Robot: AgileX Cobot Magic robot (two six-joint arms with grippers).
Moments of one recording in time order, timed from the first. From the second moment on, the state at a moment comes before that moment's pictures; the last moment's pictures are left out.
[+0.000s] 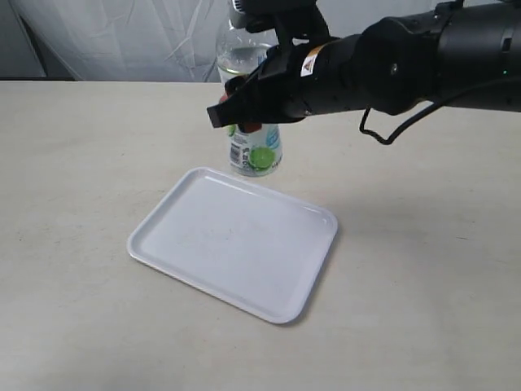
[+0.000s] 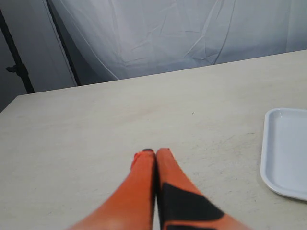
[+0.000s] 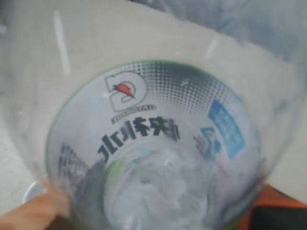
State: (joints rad) left arm -0.04 0.00 0.00 0.00 0.26 0.11; right arm 0.80 1.66 -1.14 0.19 0.17 -0.15
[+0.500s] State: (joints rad) left arm -0.04 0.00 0.00 0.00 0.26 0.11; right arm 0.85 1.59 -1.23 0.15 0.20 -0.13
